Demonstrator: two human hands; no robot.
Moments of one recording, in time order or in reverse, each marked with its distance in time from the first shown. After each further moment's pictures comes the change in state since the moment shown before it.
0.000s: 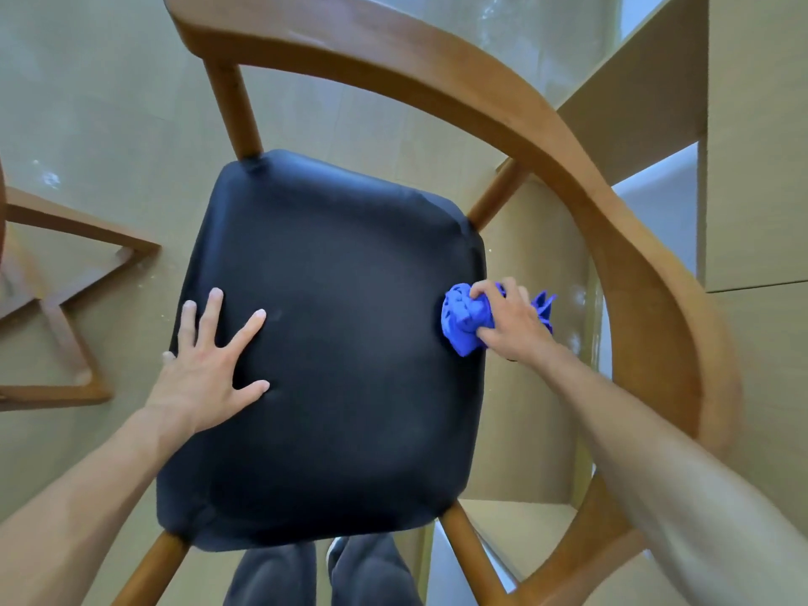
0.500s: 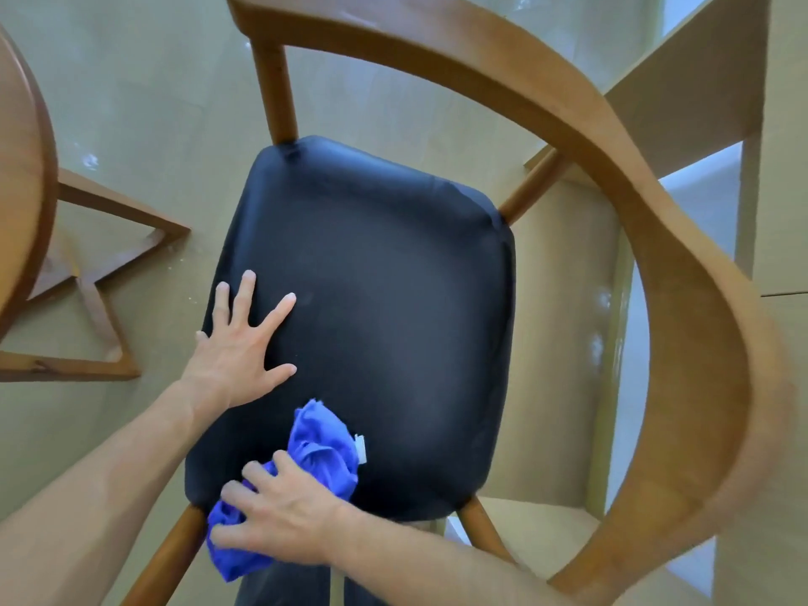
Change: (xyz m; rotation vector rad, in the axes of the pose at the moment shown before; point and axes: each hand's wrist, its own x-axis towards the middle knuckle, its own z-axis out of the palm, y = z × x) left_hand 0.001 -0.001 -0.002 -0.011 -0.036 0.010; right_hand -0.155 -0.241 0.126 -0.452 -0.421 -1.213
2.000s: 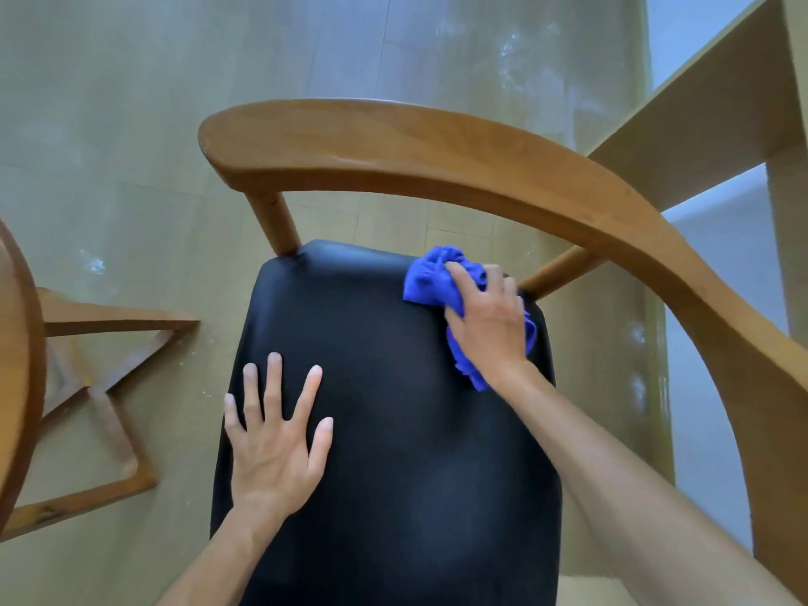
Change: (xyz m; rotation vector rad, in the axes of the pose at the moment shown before) left_hand 0.069 0.011 0.022 0.020 0.468 0.045; right_hand -0.083 0.318 -0.056 0.079 0.873 1.327
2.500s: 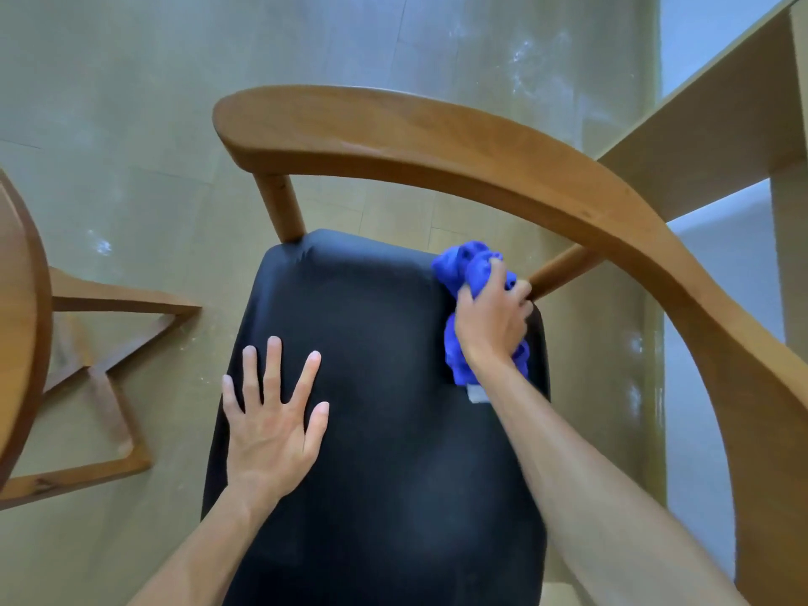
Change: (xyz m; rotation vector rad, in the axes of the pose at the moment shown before) left_hand -0.001 0.004 -0.006 0.013 -0.027 -0.018; right_hand -0.002 -0.019 -0.007 0.105 -0.023 0.491
